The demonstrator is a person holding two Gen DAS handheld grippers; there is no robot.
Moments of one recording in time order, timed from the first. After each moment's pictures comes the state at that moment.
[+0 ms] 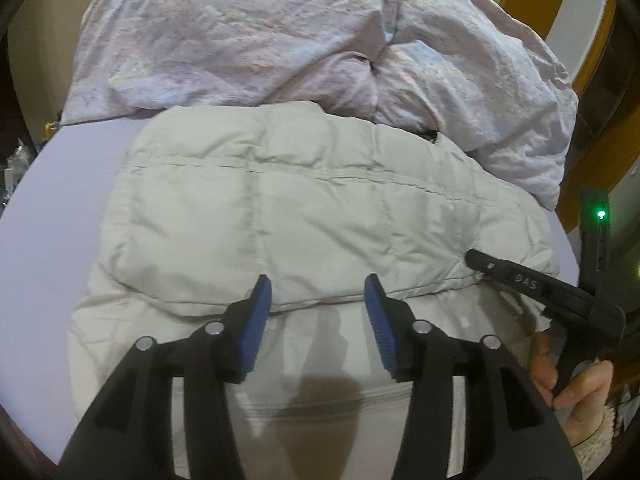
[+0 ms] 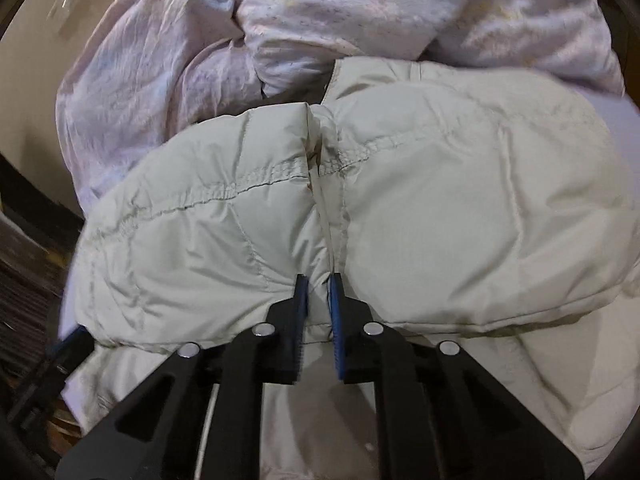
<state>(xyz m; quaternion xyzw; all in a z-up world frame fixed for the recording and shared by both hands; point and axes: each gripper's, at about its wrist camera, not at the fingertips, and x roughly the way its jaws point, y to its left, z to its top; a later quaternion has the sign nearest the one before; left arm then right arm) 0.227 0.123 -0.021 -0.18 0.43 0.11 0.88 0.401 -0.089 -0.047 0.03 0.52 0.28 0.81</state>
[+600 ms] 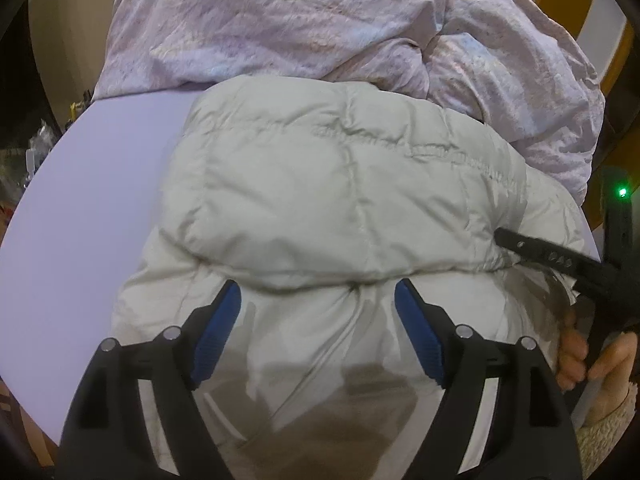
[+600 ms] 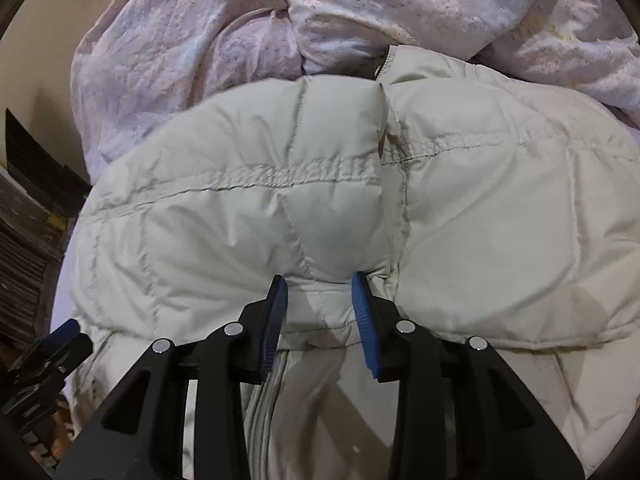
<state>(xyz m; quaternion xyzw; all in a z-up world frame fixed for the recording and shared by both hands) 0.195 0.165 -0.038 -0.18 0.46 0.15 0.86 0.400 -0.062 -0.051 0.00 0.53 0.33 0.78</state>
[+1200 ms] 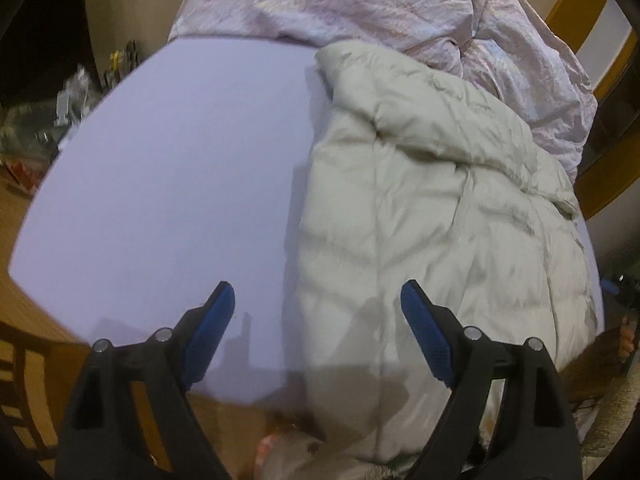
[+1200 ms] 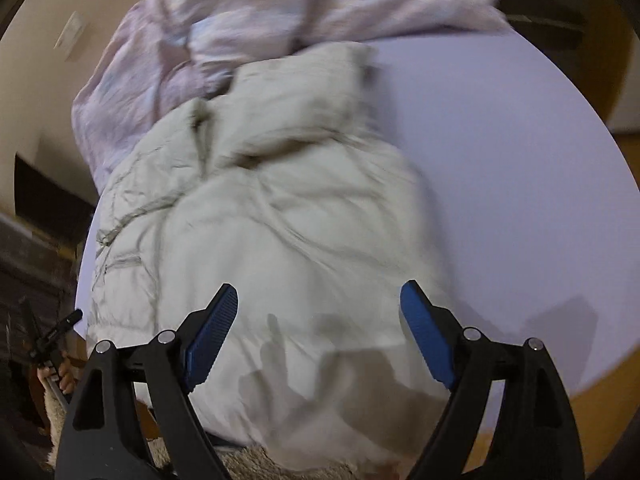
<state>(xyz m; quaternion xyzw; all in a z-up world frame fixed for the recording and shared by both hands) 0.027 0.231 -0.048 -0.22 0.48 0.13 0.84 0.337 -0.327 -0.025 0.08 0.57 0.26 0.78</state>
